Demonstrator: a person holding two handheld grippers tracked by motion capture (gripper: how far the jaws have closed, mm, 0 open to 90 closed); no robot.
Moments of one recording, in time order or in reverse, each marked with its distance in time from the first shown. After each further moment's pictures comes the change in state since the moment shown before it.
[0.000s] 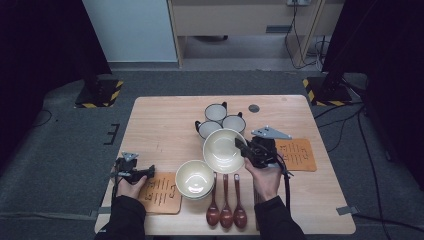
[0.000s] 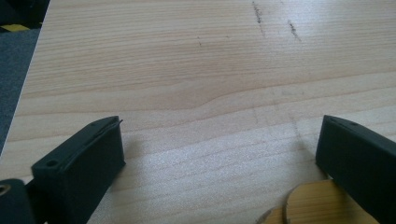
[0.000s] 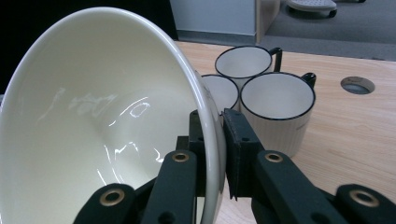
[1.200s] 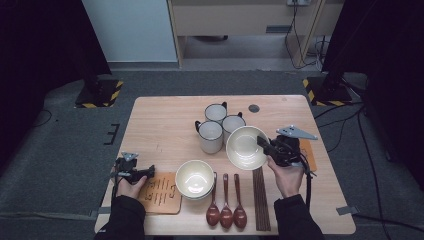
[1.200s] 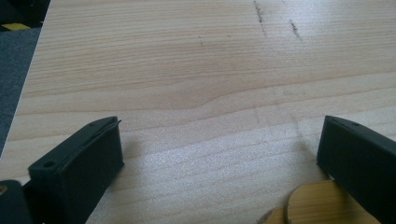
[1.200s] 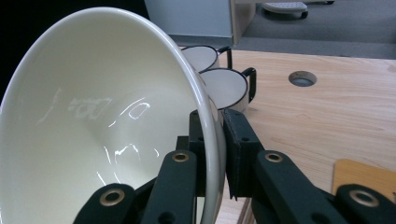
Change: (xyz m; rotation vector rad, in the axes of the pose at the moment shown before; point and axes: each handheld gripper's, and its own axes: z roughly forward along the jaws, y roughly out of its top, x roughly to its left) left arm 0.000 0.000 0.000 0.001 0.001 0.000; right arm -0.054 -0.007 -0.023 -0.014 -0.068 0.028
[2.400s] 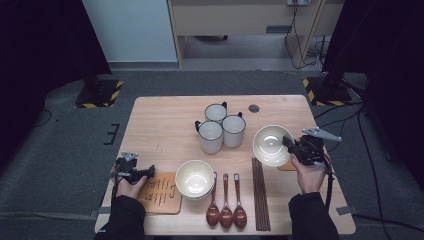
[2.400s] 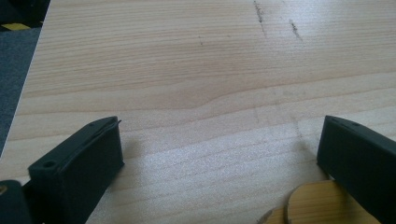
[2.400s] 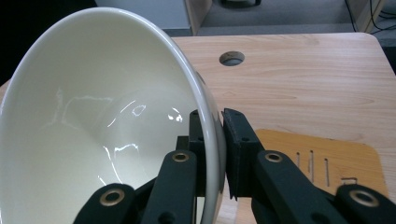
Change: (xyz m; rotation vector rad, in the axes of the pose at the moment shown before) left arm 0.000 0.000 0.000 0.000 0.000 0.000; right arm -0.071 -0.017 -0.008 0.027 -0.143 0.076
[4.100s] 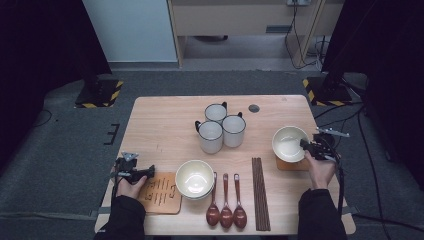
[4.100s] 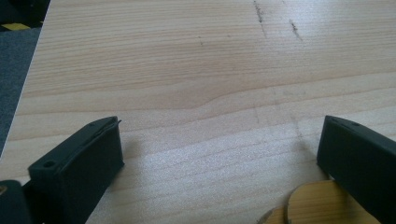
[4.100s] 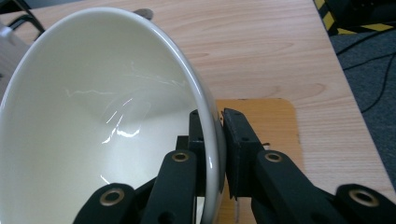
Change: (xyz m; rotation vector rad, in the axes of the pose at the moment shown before) left arm 0.000 0.000 0.000 0.000 0.000 0.000; right arm -0.083 -0.022 0.046 0.130 -0.180 0.131
